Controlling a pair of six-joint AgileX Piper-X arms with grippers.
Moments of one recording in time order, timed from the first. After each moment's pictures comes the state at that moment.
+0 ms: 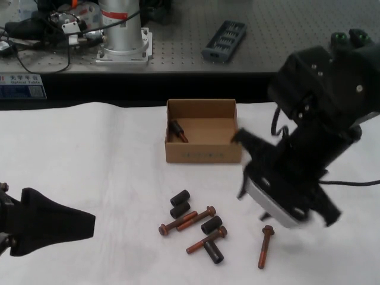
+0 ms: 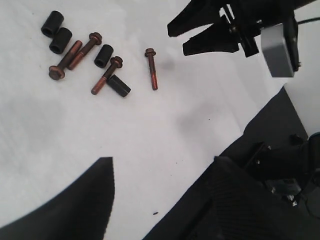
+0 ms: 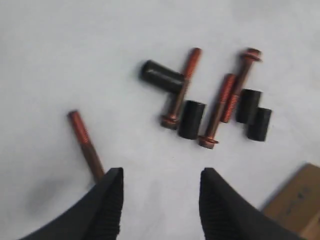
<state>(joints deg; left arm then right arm) -8.8 48.8 -40.4 40.5 46.5 -6.4 36.9 92.5 -66.8 49.3 -14.0 -85.9</state>
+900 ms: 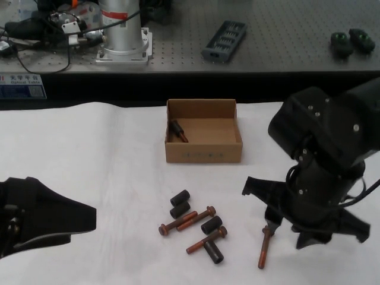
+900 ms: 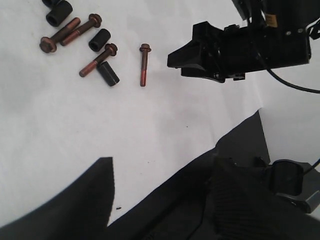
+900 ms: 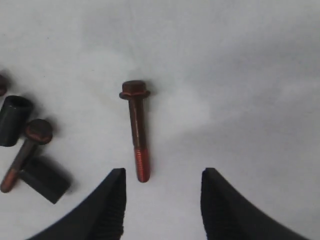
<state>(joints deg) -8.8 48.8 -40.4 40.5 47.8 -18.6 38.1 92.7 -58.1 51.1 -0.8 58.1</state>
